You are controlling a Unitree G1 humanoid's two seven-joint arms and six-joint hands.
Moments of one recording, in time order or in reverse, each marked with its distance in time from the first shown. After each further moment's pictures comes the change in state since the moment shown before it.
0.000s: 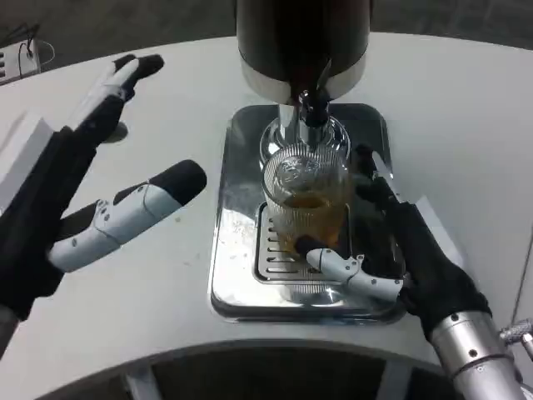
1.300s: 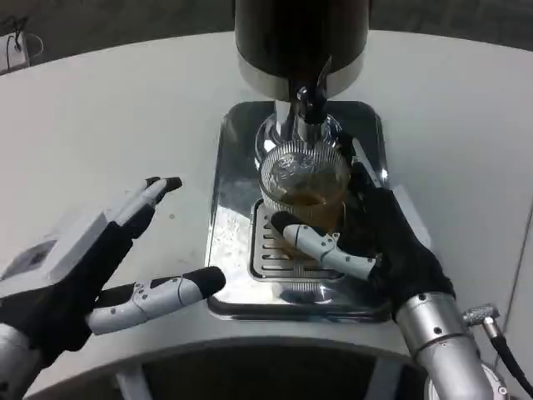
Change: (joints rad) left arm 0.063 0.149 -0.157 0.267 0.180 -0.125 0.003; right arm -0.114 0.072 0.012 0.171 0.077 -0.068 -0.067
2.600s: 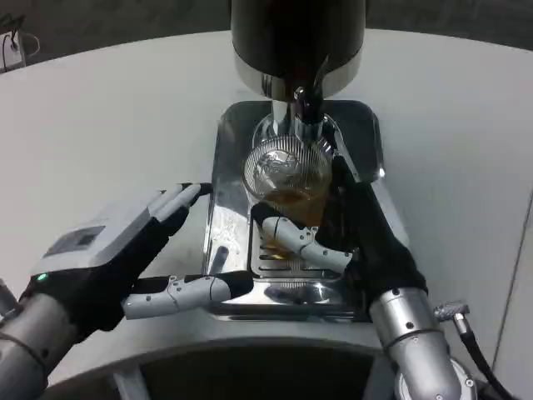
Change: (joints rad) left arm -0.156 0.042 -0.123 0.113 0.091 0.021 -0.062; right arm -0.060 0.043 0.029 0.140 0.013 -0.108 -0.061
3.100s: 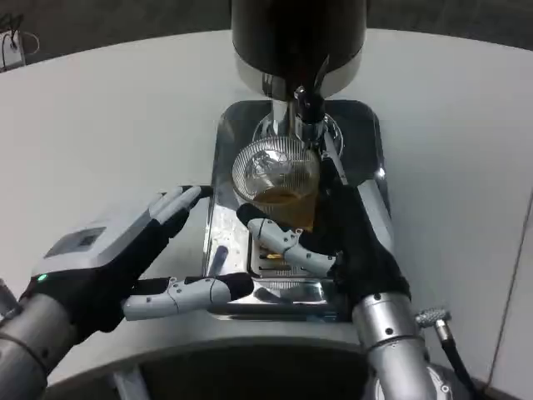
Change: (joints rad) left arm 0.001 0.006 0.001 -0.008 0.000 0.005 -0.019; right arm 0.001 0.055 0.035 0.021 -0.056 -0.004 -0.090
